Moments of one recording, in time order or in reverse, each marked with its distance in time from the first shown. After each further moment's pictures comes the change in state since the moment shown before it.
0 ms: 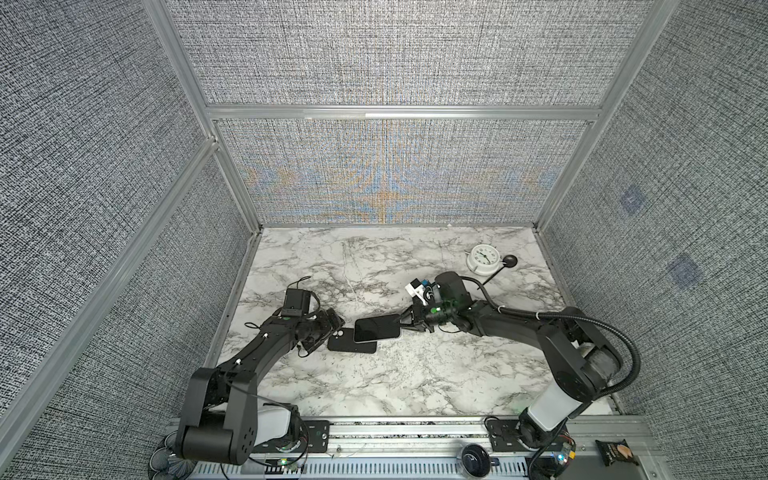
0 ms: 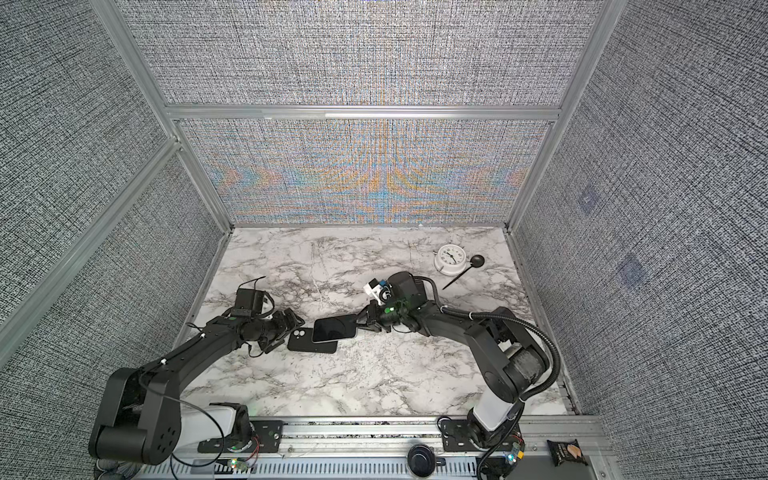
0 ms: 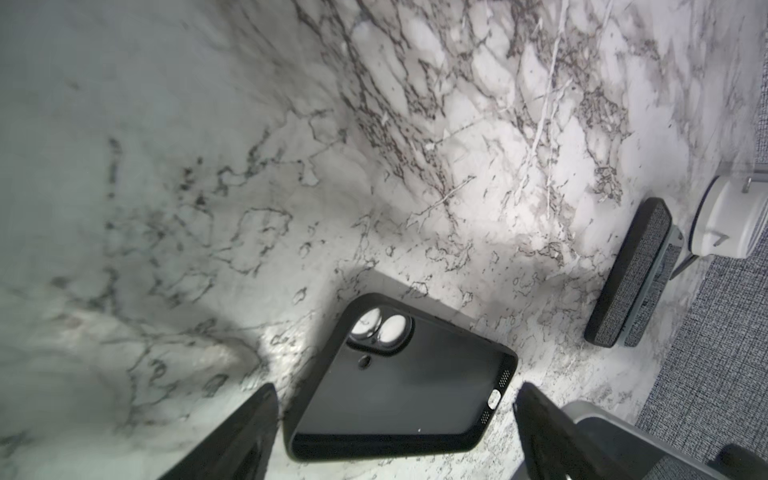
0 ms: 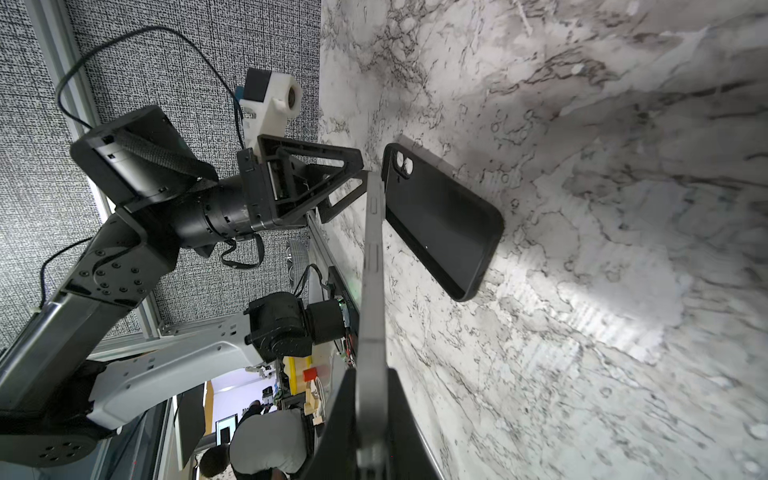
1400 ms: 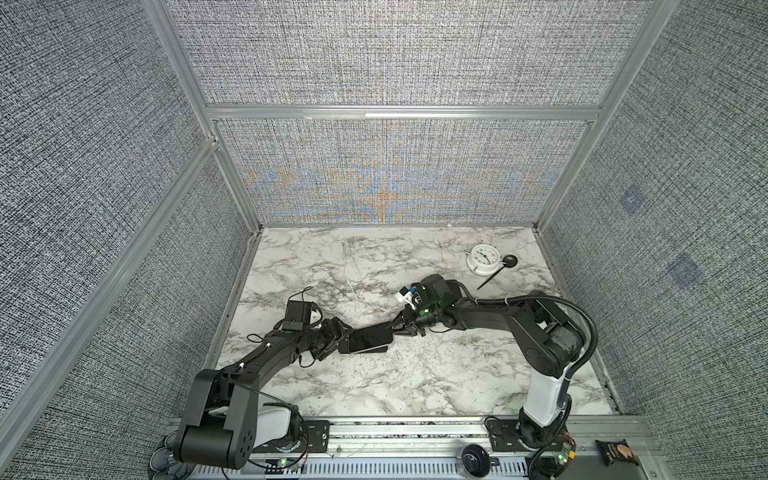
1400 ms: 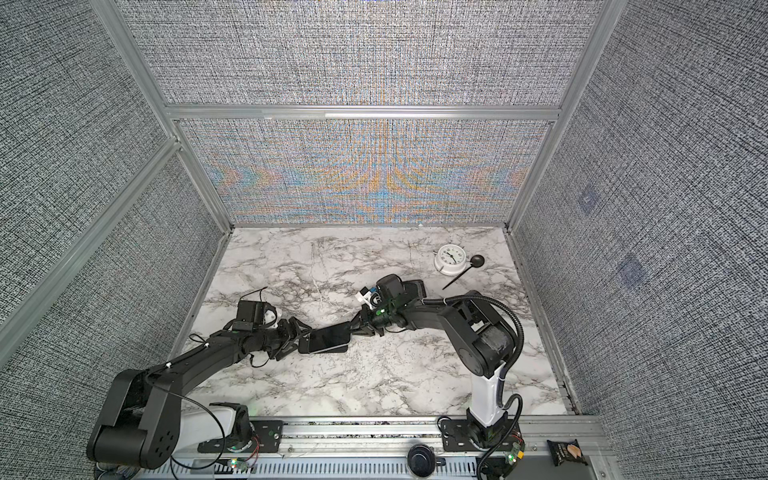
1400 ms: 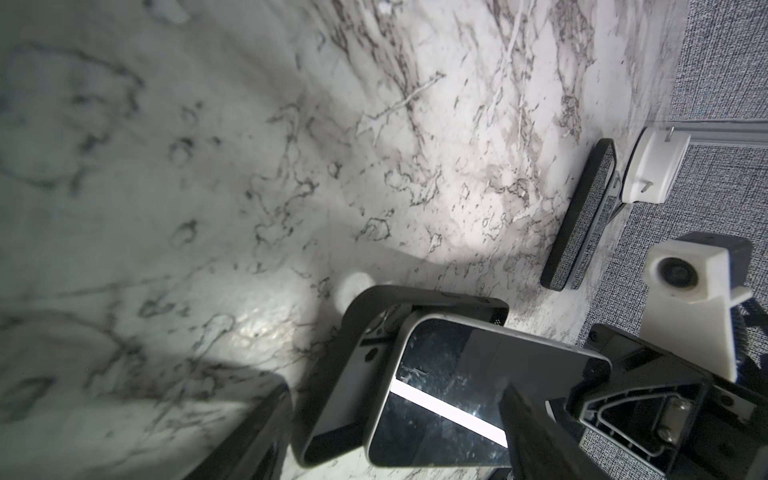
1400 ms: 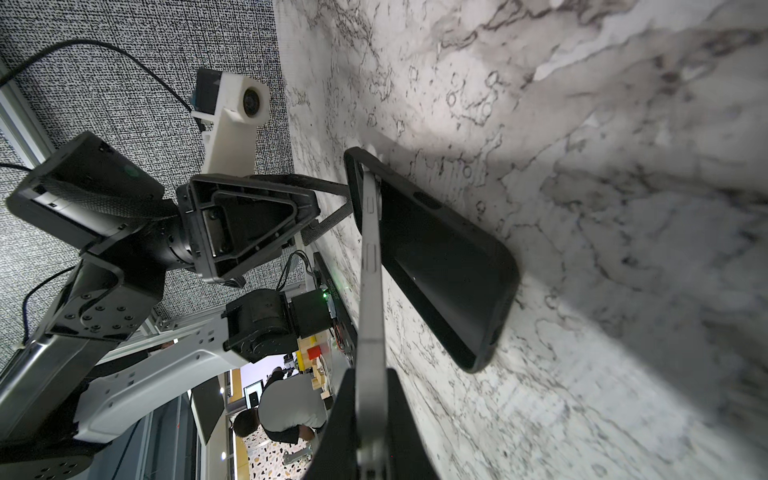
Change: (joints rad) left arm -0.015 -0.040 -0.147 0.184 0.172 -0.072; right arm 0.018 0.208 0.101 -0.029 -0.068 -0.014
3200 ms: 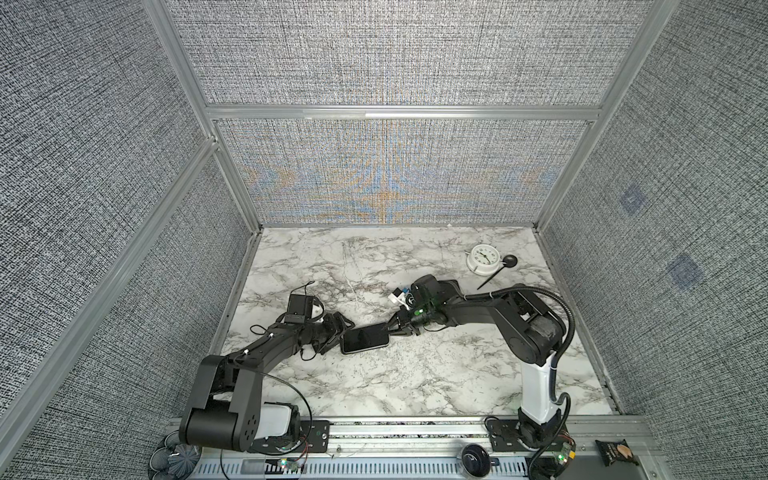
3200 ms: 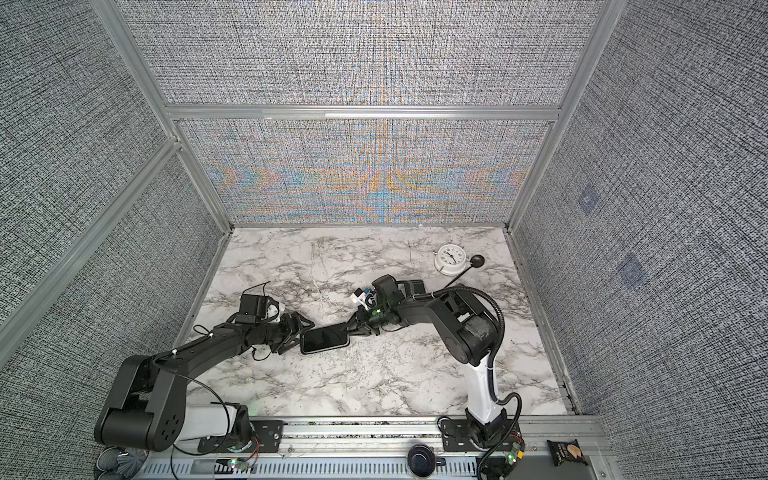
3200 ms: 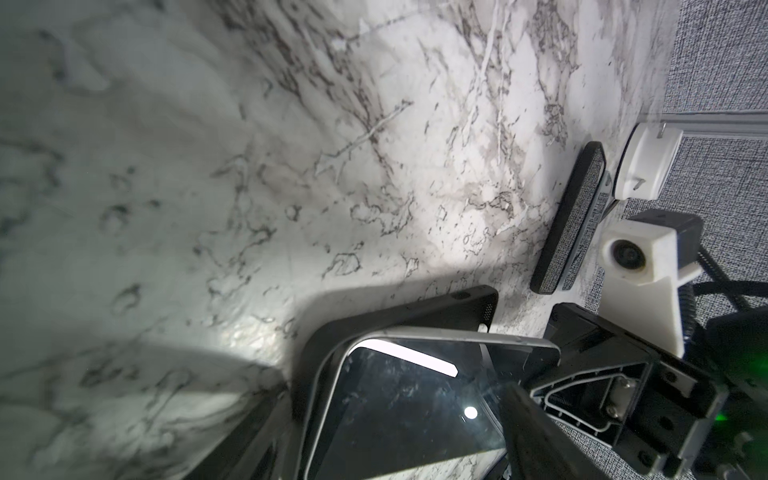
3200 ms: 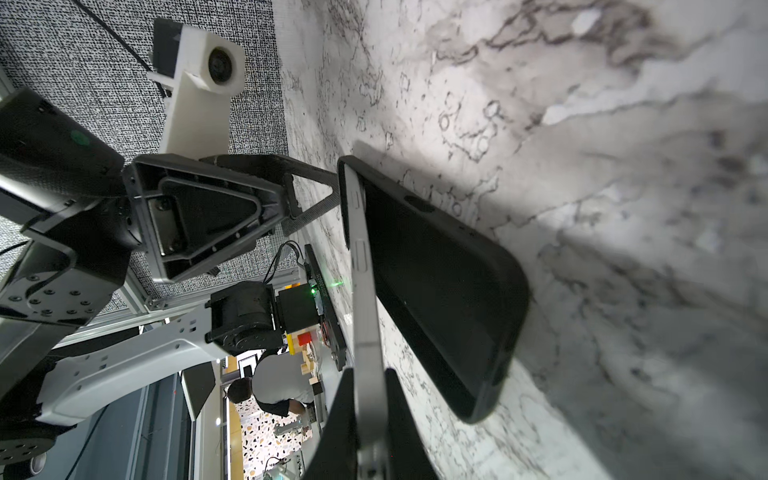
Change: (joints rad) left arm 0.000 0.093 0.073 0.007 0.024 0.027; right arm 0.000 0.122 0.082 -0.029 -0.052 -0.111
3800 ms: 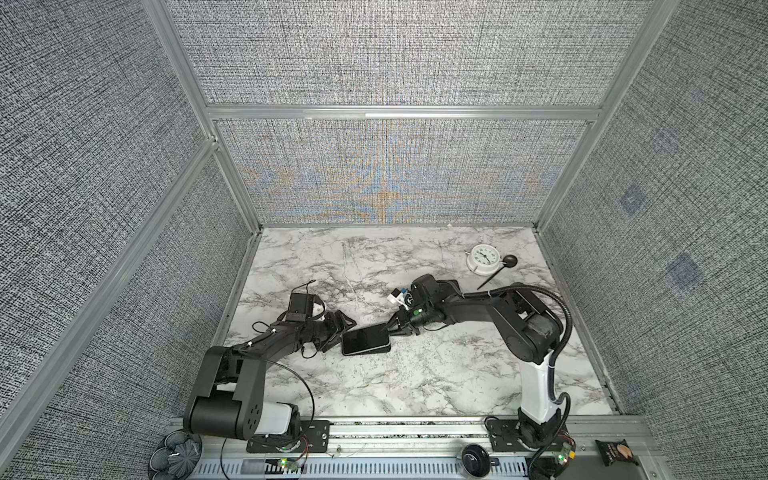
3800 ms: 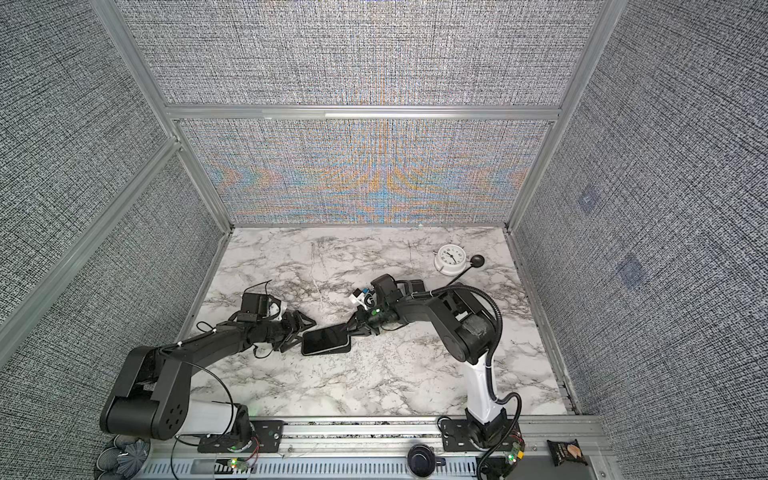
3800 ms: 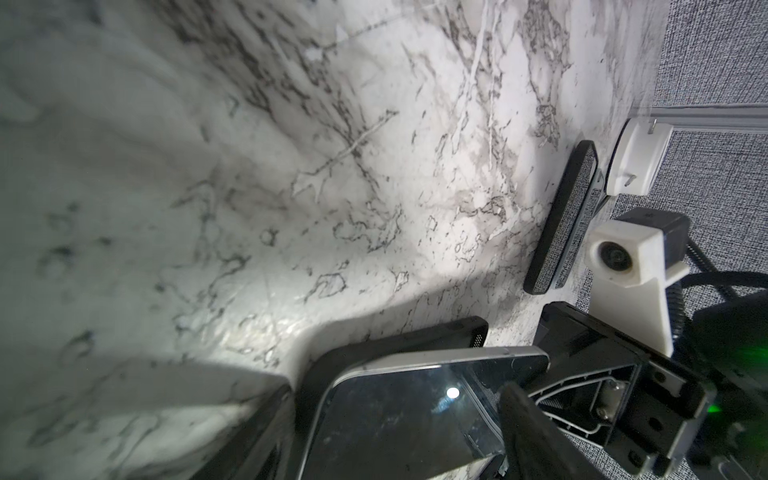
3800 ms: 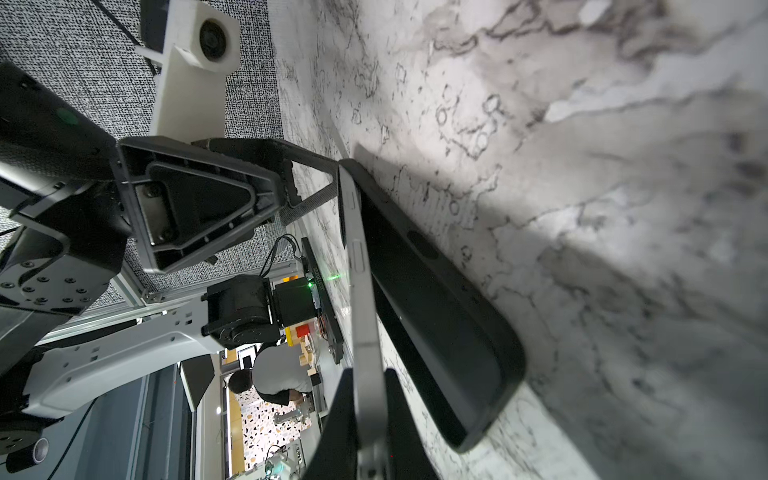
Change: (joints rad) left arm 0.000 0.042 -0.004 0.063 0.034 -0.001; right arm 0.000 0.023 0.040 -0.066 -0.010 -0.044
